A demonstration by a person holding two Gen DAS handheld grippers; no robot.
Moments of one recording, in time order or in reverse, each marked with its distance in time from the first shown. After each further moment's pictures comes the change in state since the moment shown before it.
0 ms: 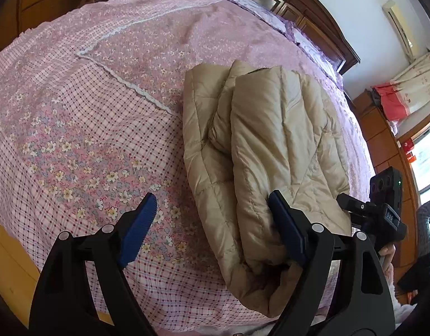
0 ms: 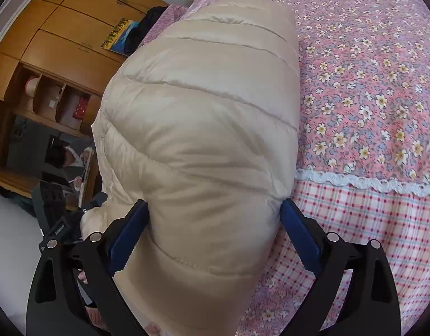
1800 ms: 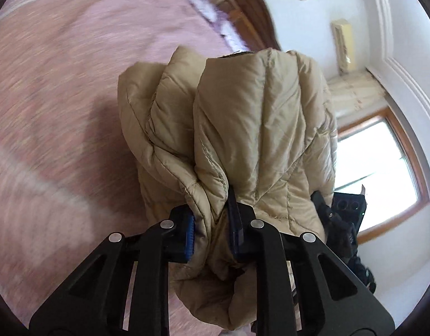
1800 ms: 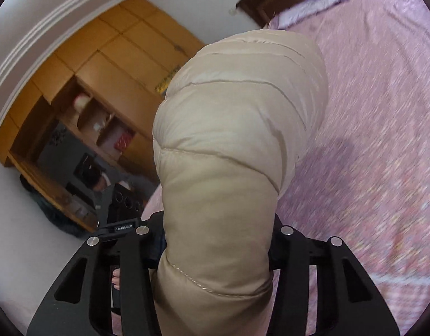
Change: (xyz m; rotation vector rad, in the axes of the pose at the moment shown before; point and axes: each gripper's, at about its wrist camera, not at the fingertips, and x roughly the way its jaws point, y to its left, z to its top) left arm 0.102 -0.085 0.095 -0.016 0.097 -0.561; right arm -0.052 0.049 0.049 -0.173 -0.354 0.177
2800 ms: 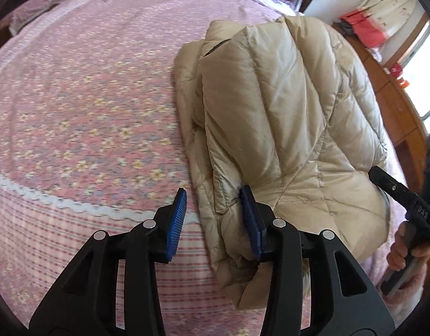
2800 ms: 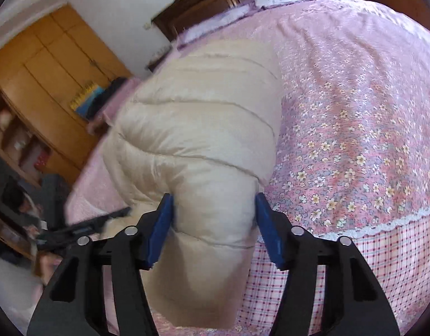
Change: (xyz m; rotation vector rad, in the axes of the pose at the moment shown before) left arm 0.108 -0.032 -0.054 0.304 0.132 0.557; right arm -0.100 -0.094 -0.028 0.051 -0.012 -0.520
